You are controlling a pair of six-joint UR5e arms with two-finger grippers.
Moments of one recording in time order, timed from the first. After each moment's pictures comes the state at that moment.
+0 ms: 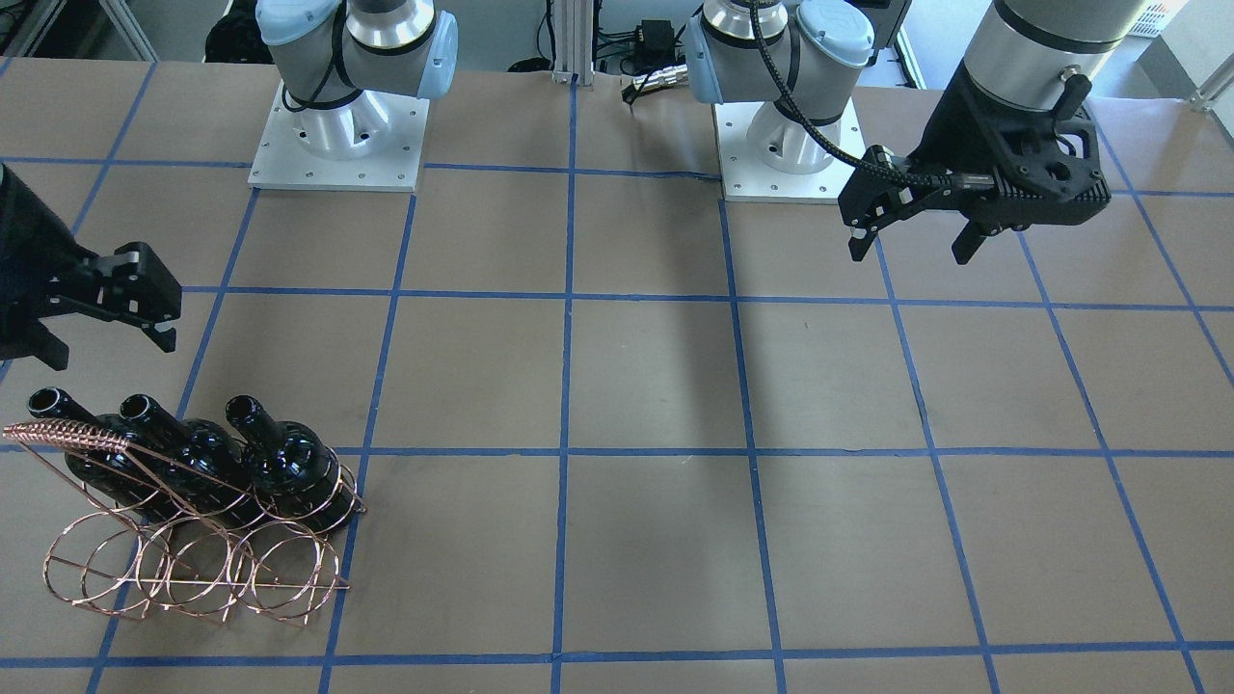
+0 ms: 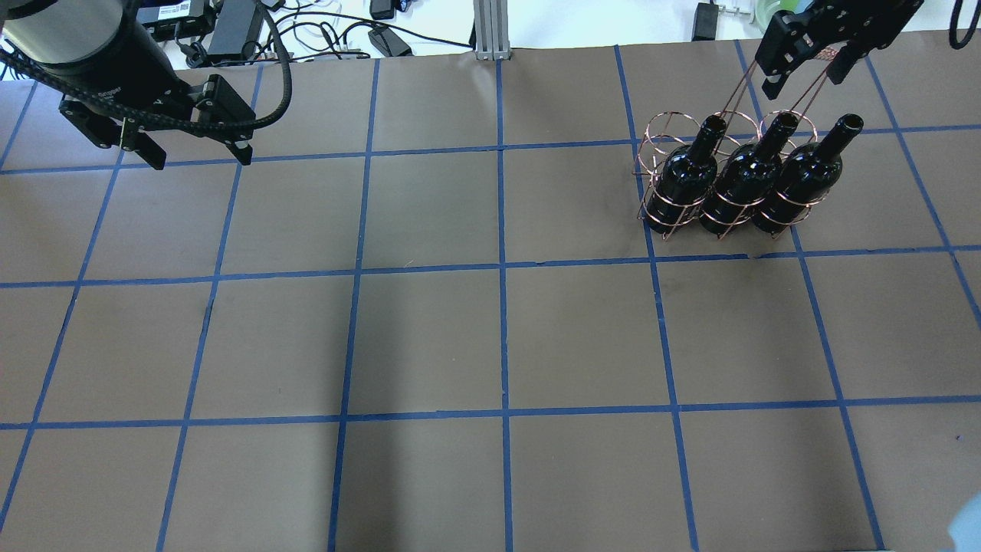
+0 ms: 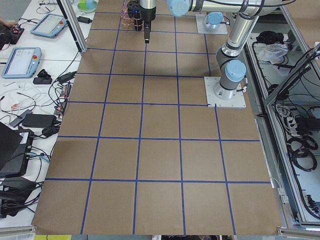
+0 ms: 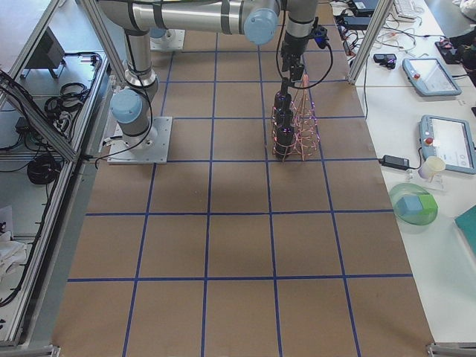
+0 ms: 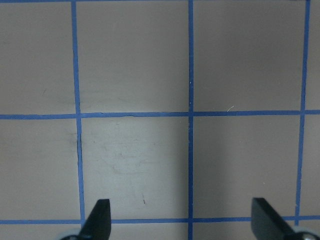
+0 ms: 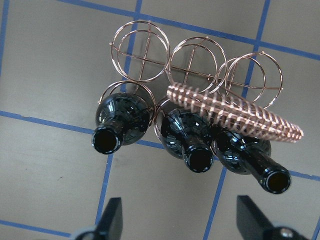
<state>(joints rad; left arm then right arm) -1.47 -1.55 -1.52 -1.57 1.56 0.10 1.42 -1.37 1.31 -1.52 -1.59 -0.38</state>
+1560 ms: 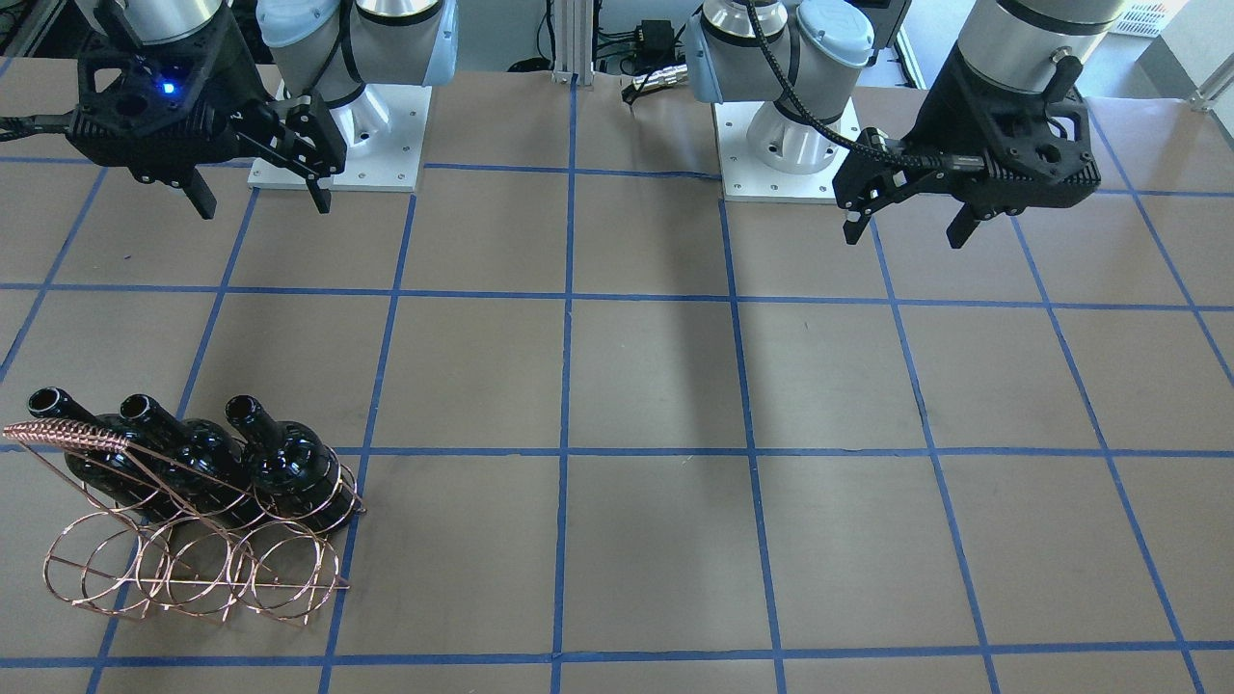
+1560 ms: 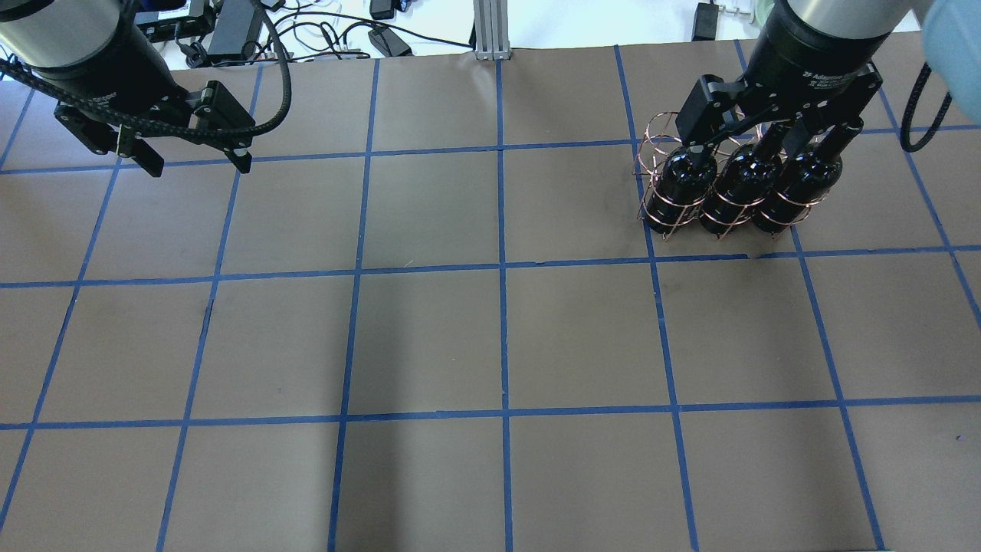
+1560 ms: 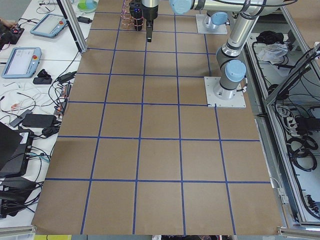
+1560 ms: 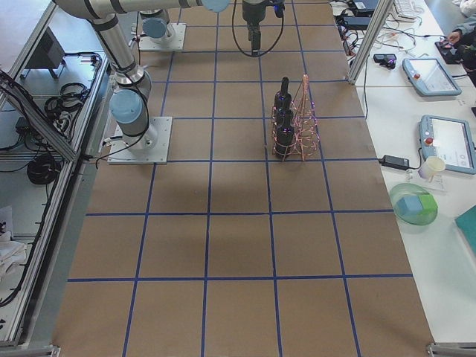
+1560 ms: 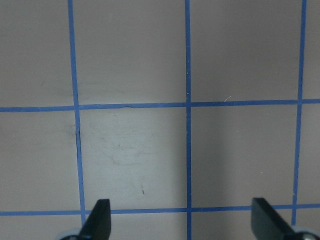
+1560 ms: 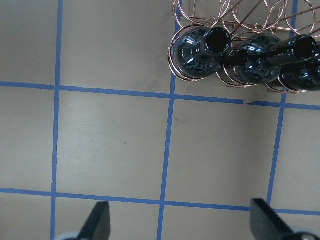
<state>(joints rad) -1.47 -1.54 -1.52 -1.61 1.56 0.11 1.56 -1.61 1.52 -1.52 -1.57 -0.09</state>
